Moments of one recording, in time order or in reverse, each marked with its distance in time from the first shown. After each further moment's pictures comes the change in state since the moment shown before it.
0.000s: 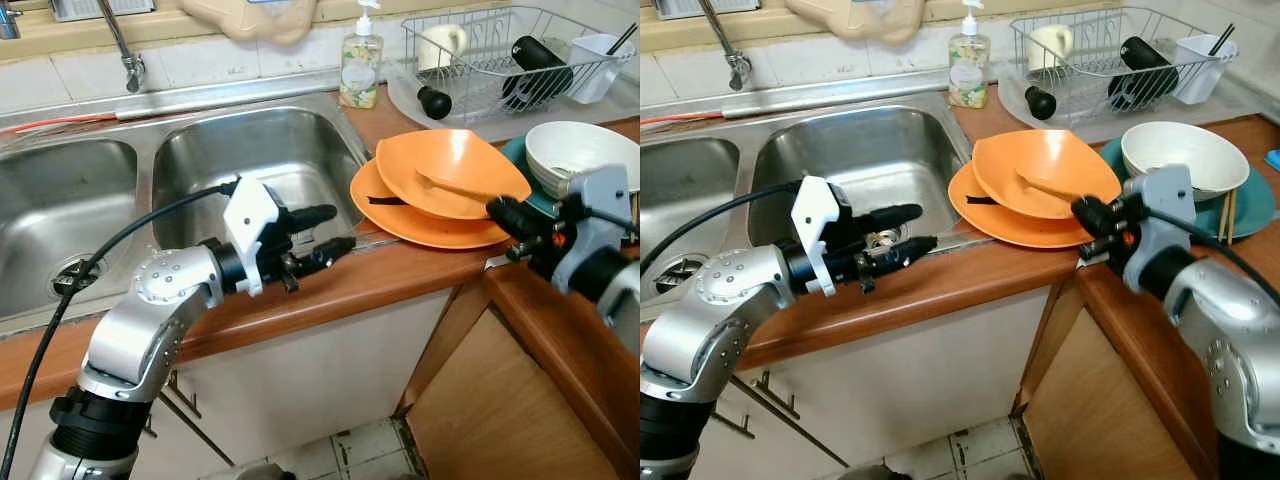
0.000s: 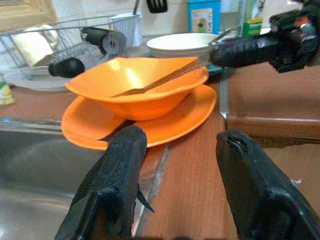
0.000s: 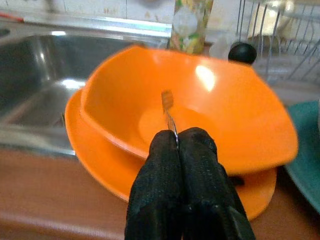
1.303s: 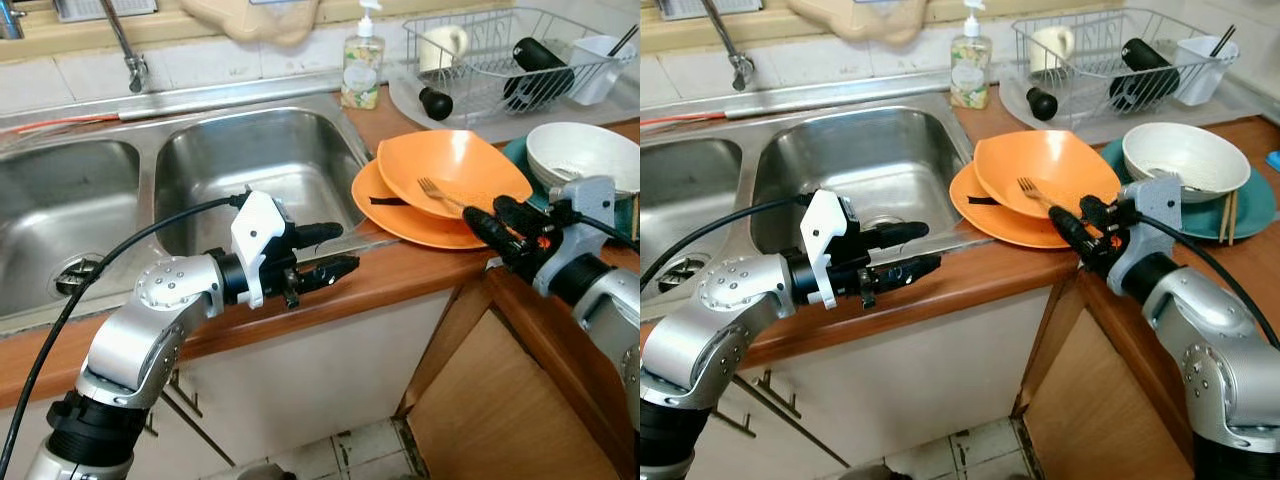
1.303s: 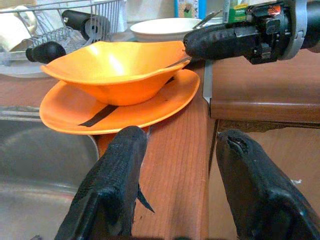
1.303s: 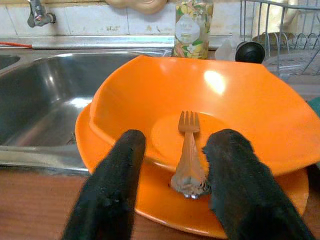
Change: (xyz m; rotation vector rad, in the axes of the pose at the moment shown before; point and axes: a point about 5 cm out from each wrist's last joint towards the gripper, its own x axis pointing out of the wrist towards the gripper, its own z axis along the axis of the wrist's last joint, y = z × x) left arm -0.002 -0.006 -0.007 -0.018 0.049 -0.051; right arm 0.012 0.008 -0.006 0.103 -0.073 0.000
